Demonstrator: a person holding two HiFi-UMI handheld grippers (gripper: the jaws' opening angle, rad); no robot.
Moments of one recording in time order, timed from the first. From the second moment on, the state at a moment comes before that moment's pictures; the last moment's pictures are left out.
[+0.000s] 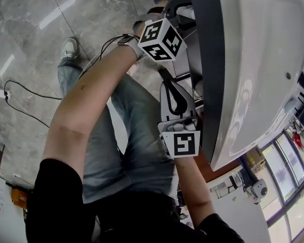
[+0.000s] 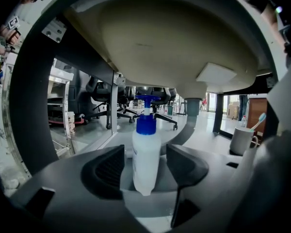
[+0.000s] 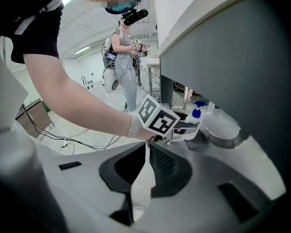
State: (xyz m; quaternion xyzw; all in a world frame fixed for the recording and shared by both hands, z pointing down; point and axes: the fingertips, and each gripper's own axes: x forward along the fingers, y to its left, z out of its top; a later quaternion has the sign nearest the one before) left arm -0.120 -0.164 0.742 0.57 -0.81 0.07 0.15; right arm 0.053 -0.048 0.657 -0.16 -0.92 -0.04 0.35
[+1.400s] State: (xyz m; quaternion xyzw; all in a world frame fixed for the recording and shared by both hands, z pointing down) left arm -0.001 0.016 0.488 0.79 -0.58 0.13 0.11; right arm 0.088 -0.016 0.463 0.23 -0.95 0.09 0.22
